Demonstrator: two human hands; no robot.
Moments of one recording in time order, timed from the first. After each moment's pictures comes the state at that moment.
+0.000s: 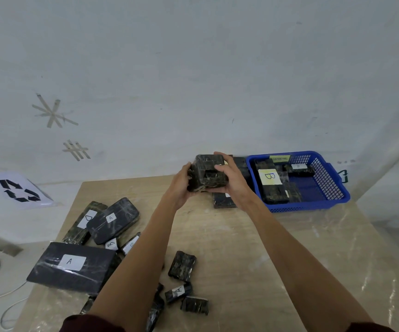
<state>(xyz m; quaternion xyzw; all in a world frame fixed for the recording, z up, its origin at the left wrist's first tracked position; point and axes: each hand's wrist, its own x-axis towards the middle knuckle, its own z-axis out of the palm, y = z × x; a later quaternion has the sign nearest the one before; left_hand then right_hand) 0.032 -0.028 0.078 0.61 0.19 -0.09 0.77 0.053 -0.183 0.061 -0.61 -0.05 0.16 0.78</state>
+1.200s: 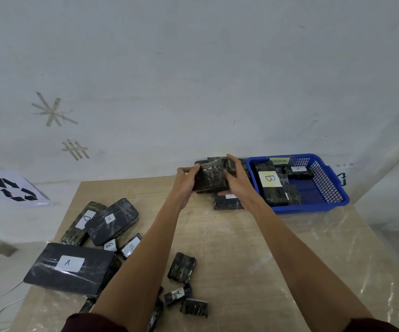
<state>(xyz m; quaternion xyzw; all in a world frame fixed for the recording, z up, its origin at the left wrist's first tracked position) 0.050 -0.028 0.062 0.64 0.21 -0.05 0.74 0.060 -0.186 0.060 -0.71 0.01 0.11 0.70</state>
